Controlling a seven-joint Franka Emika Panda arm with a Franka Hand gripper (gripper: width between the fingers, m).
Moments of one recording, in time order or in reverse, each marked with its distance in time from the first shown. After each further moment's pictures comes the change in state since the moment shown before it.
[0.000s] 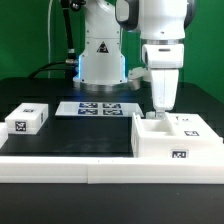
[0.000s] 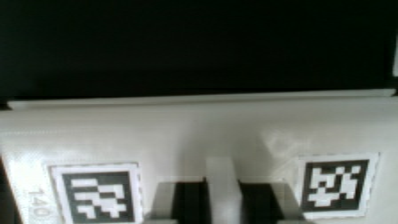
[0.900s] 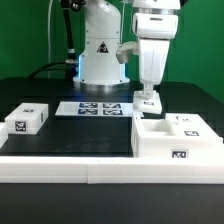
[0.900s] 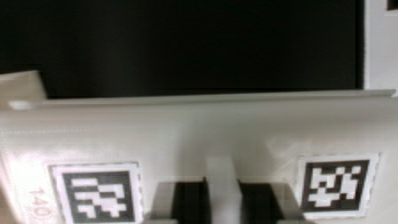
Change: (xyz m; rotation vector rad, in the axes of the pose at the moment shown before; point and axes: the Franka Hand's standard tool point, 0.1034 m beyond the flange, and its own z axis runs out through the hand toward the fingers) arm -0.029 0.034 -0.056 -0.003 -0.065 0.032
